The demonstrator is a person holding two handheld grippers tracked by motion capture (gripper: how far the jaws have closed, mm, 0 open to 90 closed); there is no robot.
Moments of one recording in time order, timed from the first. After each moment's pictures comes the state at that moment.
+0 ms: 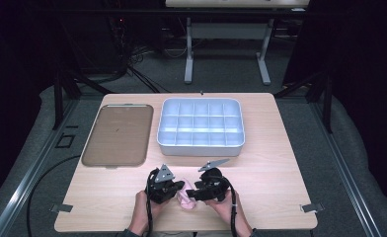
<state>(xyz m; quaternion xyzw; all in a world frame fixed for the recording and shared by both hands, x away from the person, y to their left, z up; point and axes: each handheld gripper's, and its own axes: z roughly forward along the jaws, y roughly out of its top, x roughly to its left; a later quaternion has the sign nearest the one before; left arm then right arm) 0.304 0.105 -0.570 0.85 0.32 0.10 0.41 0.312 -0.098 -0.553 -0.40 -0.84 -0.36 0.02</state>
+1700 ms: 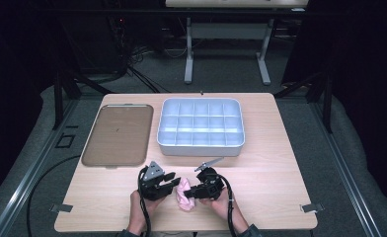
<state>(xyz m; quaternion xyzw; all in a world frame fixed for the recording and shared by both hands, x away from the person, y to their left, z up) 0.307 0.129 -0.564 0.80 0.38 0.14 0.45 0.326 -0.093 -0.574 -0.38 -0.85 -0.36 0.09</state>
